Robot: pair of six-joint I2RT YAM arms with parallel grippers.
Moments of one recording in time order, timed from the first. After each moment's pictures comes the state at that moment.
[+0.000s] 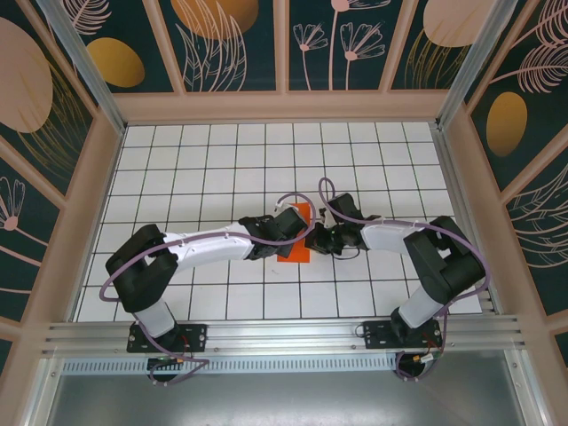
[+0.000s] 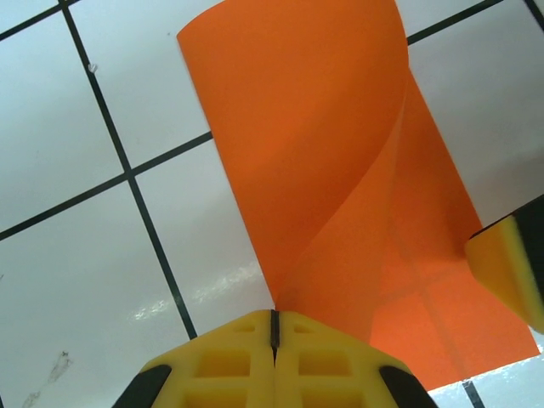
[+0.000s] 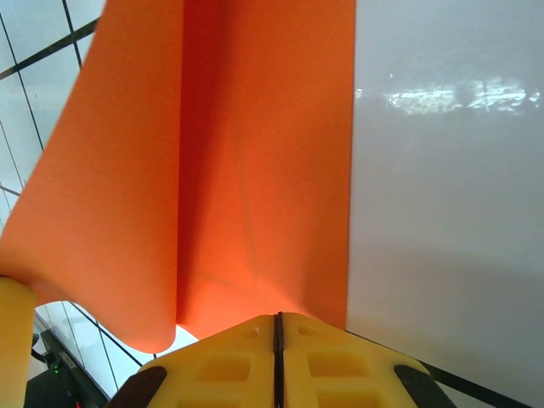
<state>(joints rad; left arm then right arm) -0.99 1.71 1.07 -0.47 -0.36 -0.50 0.56 1.61 0.68 -0.09 -0.51 0.78</state>
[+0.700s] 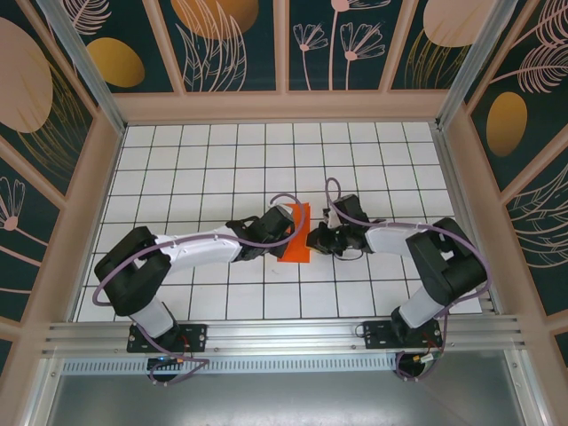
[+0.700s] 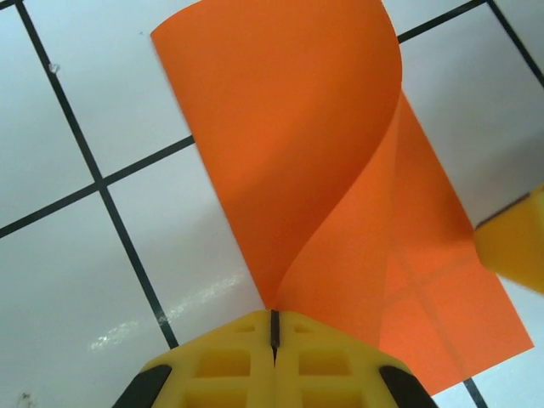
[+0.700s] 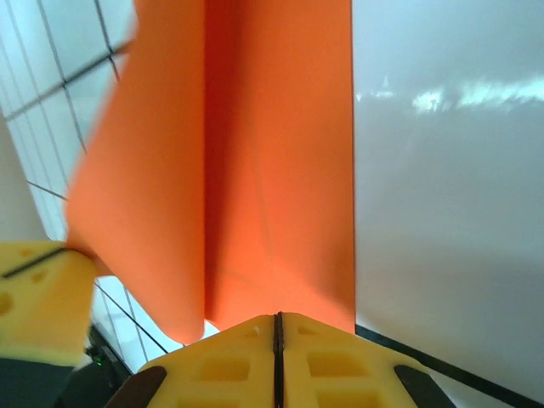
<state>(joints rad) -0.93 1.65 0.93 -0.28 -0.22 -0.42 0.51 1.58 0.62 0.01 -0.59 0.84</state>
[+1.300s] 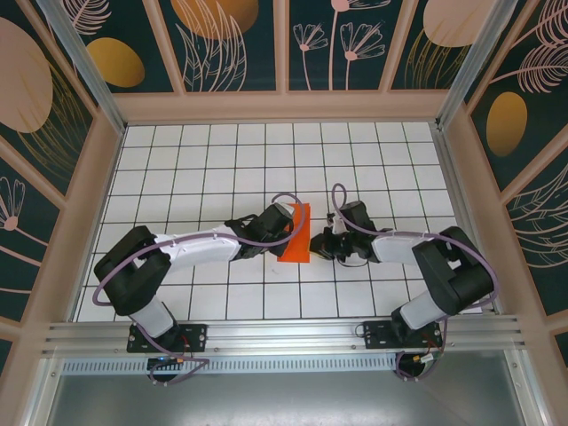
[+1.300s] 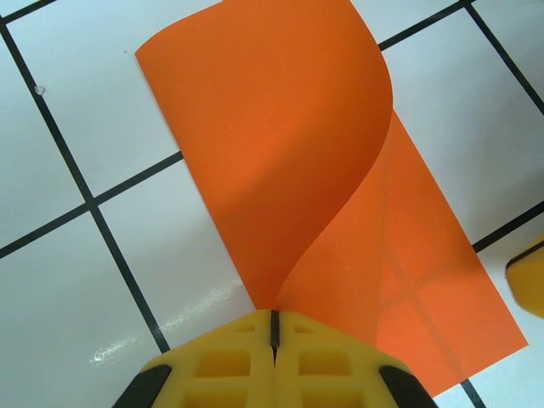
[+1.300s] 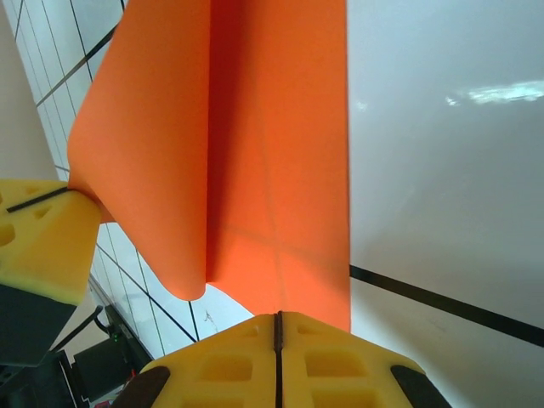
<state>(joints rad) -0.91 1.65 0.93 -0.26 -0.19 -0.37 0.51 1.52 0.51 0.11 -0.64 0.87</state>
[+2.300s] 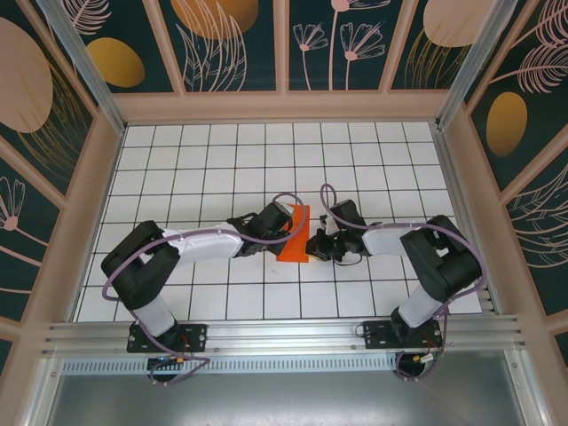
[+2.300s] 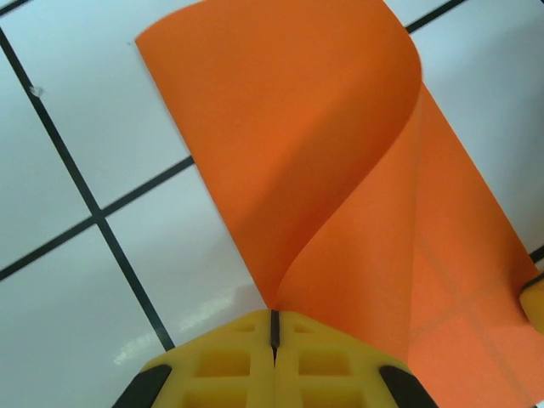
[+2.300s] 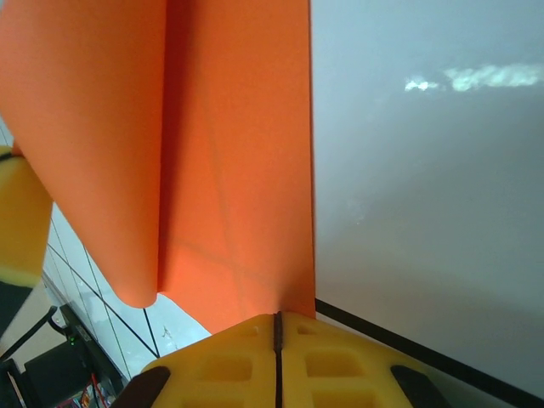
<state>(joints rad) -0.87 1.70 0.93 -0.22 -0.18 -0.30 0.55 1.62 0.60 0.01 -0.59 0.80</state>
